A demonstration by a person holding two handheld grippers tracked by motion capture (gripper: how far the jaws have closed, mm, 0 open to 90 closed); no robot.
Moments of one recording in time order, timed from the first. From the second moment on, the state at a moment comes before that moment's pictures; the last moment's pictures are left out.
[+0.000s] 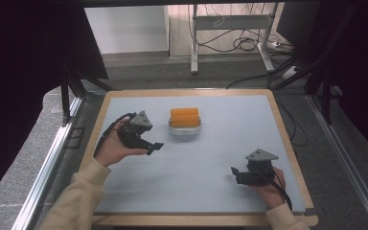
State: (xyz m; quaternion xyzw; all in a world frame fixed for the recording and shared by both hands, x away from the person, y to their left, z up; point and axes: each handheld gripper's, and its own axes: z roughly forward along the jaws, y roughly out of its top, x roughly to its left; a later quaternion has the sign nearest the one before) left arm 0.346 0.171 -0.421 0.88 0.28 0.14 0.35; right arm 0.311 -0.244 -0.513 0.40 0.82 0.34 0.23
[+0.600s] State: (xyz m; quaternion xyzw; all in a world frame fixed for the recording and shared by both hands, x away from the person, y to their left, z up) left arm 0.283 0.208 -0.472 0.86 0.33 0.15 0.36; right arm 0.309 -0.244 -0.513 0.40 0.82 0.34 0.24
